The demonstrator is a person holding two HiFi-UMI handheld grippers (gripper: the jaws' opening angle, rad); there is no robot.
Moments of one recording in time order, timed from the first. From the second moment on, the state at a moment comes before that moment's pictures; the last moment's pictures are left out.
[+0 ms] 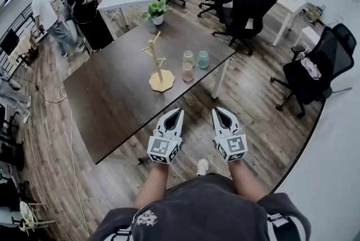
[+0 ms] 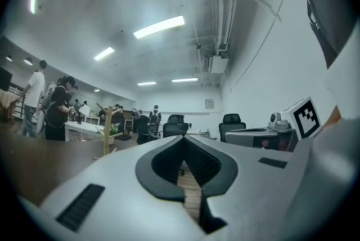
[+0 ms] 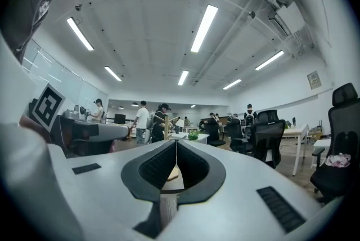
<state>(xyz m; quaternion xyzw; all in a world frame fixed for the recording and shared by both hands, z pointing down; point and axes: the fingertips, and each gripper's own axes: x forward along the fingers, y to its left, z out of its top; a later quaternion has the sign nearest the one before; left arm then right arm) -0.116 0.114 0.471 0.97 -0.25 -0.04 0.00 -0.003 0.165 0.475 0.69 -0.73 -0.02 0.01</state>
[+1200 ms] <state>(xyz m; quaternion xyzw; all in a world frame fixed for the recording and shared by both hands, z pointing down) -0.004 -0.018 0.497 0.97 -0.24 -0.01 0.03 0.085 0.032 0.501 0.67 -0.75 0.03 0.02</state>
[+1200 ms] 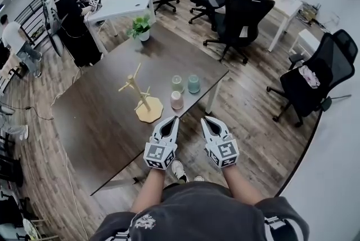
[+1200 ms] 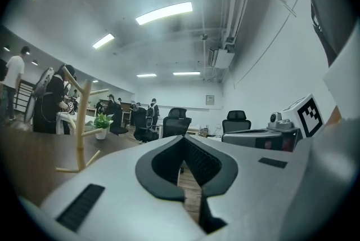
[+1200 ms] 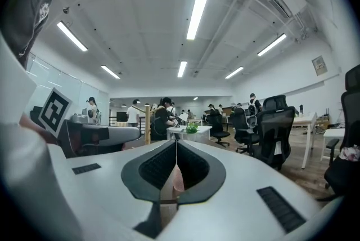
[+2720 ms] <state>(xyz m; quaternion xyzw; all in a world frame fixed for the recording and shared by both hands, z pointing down) 0.005 -0.139 0.568 0.96 -0.25 0.04 0.06 0.086 -0.121 0.571 0.63 -0.77 0.07 0.08</state>
